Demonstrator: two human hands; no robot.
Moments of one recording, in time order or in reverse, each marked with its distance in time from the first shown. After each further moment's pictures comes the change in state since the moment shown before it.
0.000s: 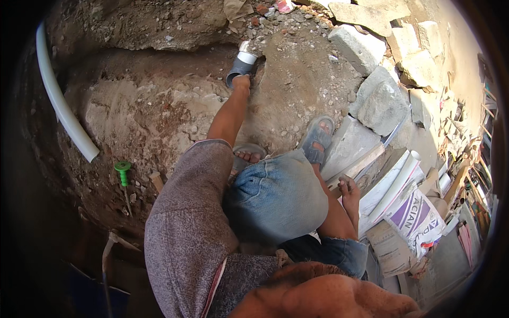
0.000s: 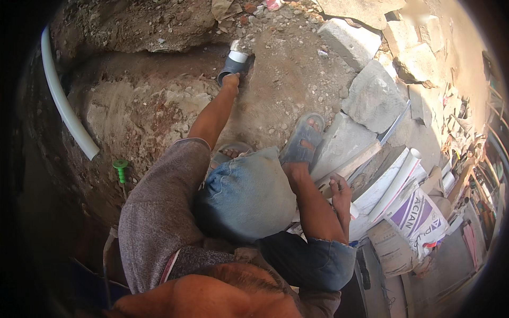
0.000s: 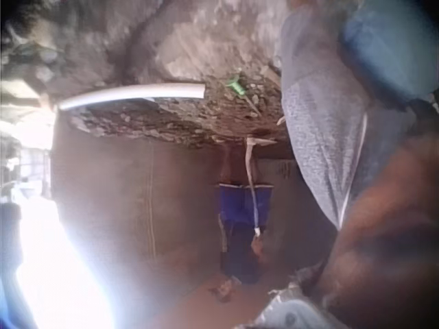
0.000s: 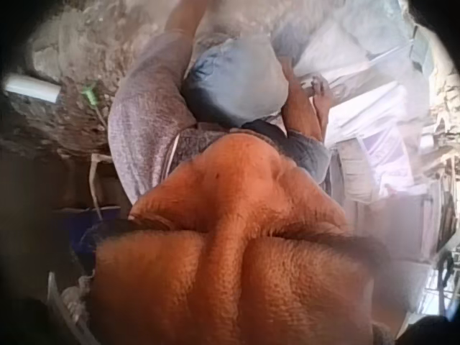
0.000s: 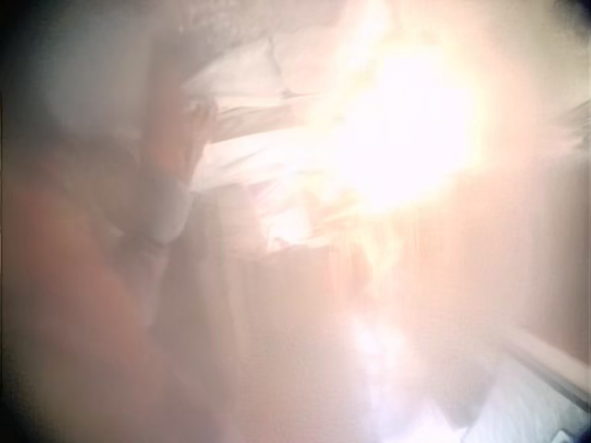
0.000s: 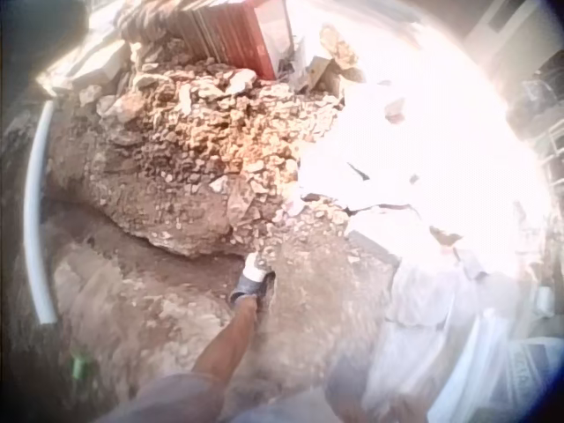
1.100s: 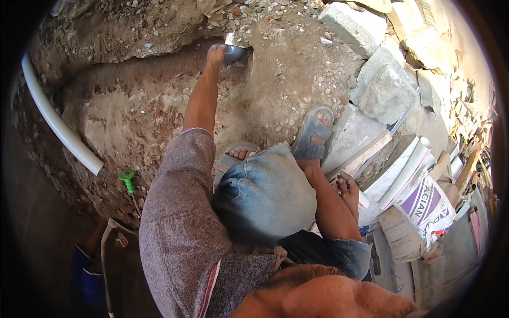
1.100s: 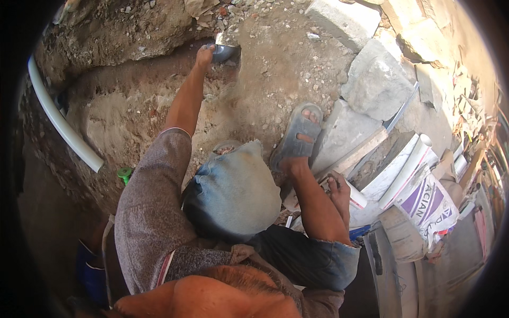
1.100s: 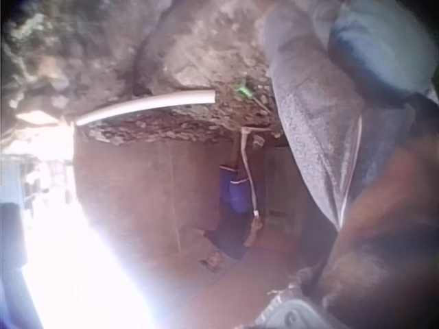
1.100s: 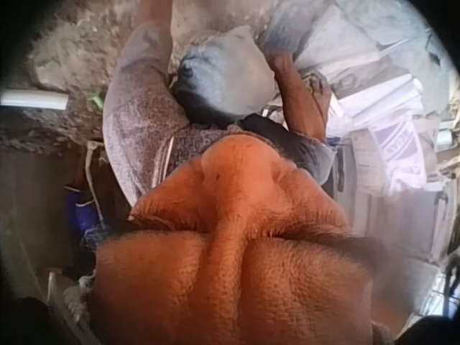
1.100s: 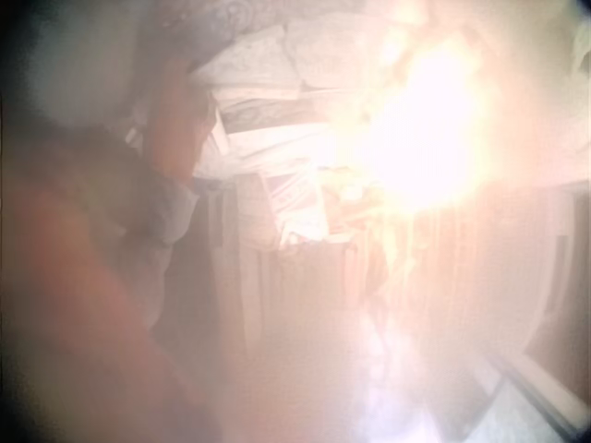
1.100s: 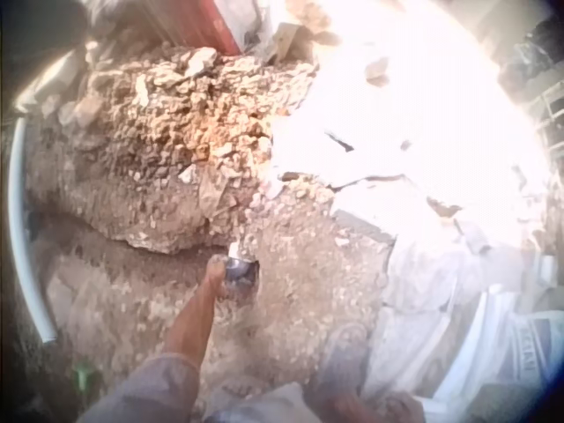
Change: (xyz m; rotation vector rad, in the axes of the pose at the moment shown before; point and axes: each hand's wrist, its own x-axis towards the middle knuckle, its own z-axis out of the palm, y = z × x) left_hand 0.114 0.057 -0.019 0.405 -0.253 0.412; right_hand -0.013 -0.001 0.009 0.153 -0.007 0.191
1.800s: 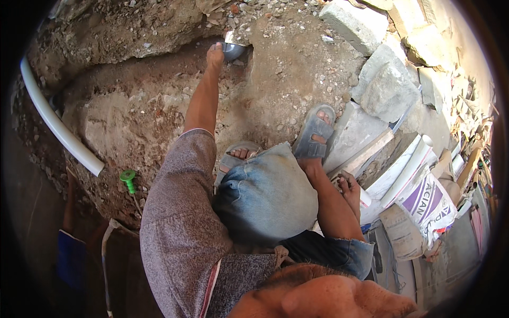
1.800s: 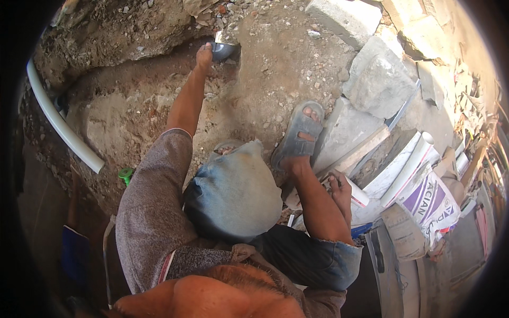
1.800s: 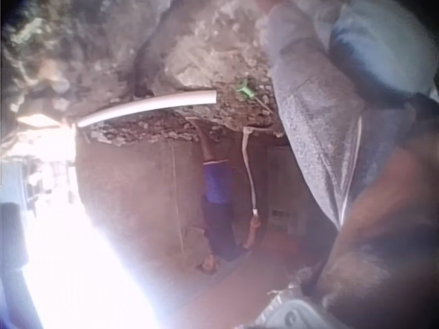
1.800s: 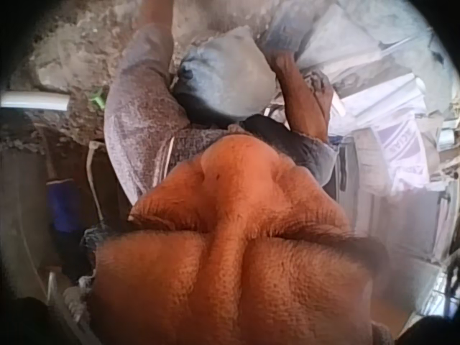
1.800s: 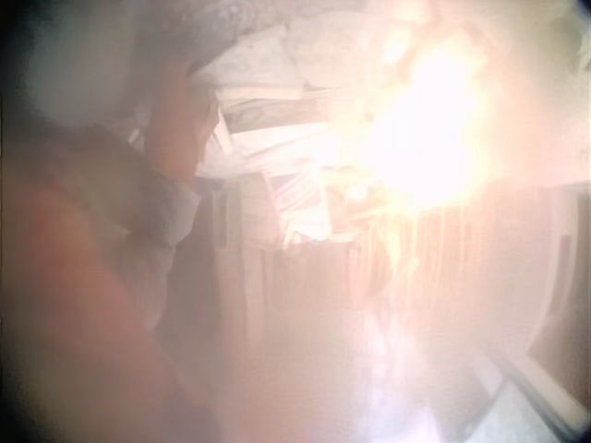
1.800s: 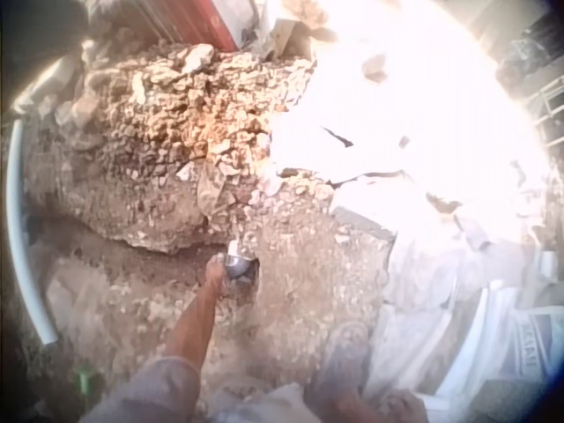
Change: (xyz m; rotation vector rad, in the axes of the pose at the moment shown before) left_hand 0.001 -0.019 0.017 0.052 0.187 0.156; right_hand 0.001 0.004 0.003 0.072 -0.009 0.043
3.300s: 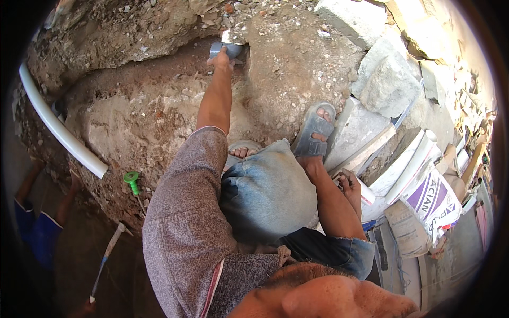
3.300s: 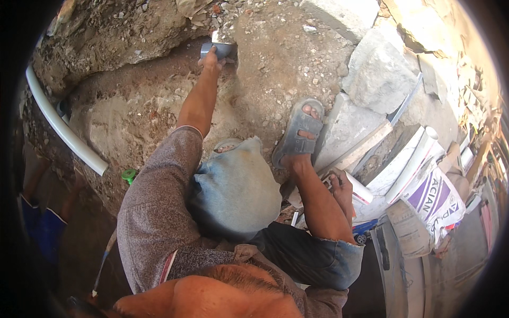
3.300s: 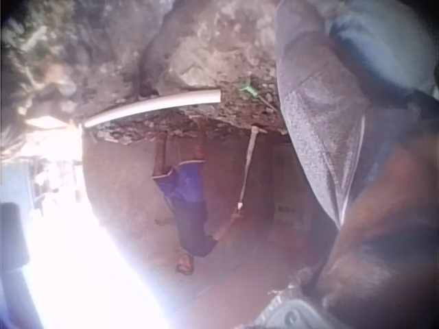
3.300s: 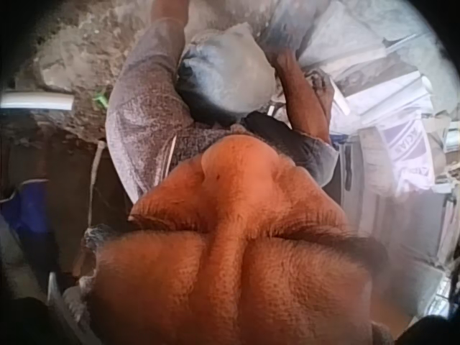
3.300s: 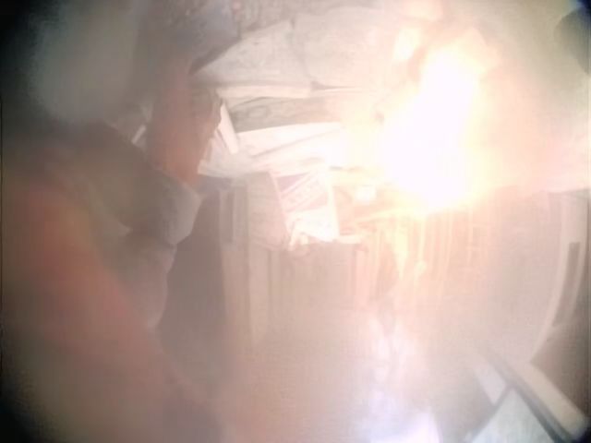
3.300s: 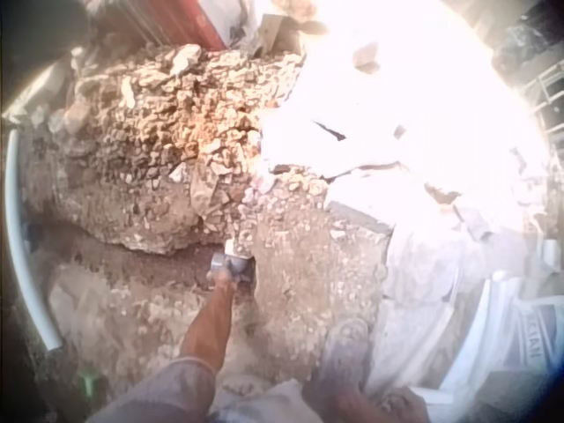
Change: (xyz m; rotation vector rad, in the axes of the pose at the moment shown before) left_hand -0.042 0.038 0.021 -0.779 0.178 -0.616; right_hand 0.004 0.012 -0.002 0.058 -0.044 -0.001
